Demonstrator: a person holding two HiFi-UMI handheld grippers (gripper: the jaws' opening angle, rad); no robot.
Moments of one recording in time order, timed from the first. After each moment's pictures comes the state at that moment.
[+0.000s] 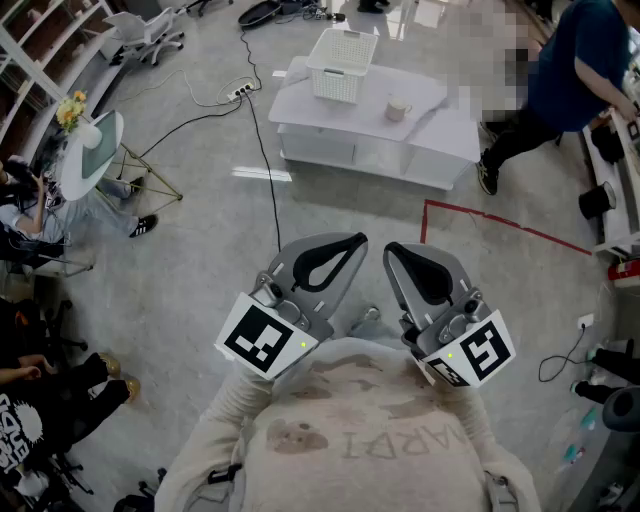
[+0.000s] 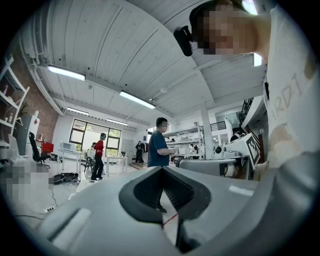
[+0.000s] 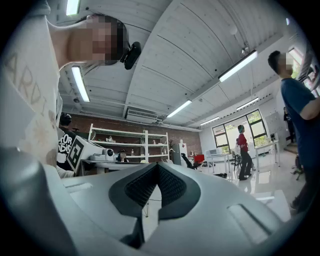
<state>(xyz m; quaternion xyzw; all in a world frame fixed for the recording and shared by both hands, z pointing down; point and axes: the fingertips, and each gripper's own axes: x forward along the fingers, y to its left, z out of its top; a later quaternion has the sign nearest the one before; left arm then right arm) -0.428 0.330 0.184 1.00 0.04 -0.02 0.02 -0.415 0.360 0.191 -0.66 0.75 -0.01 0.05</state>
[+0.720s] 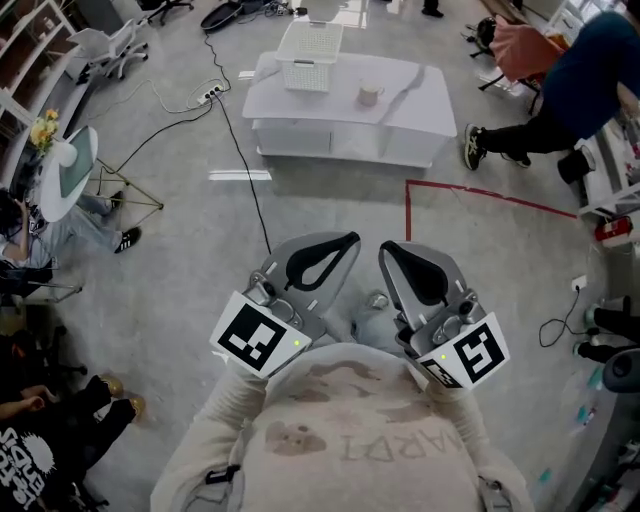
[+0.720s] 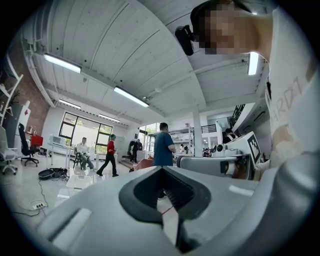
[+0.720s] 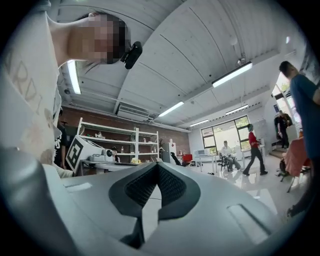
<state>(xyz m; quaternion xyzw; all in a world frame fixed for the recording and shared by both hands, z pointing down) -0.459 0.348 0.199 1.00 0.09 -0.02 0.03 -0.449 0.381 0.200 -0.70 0.71 0.00 0.04</state>
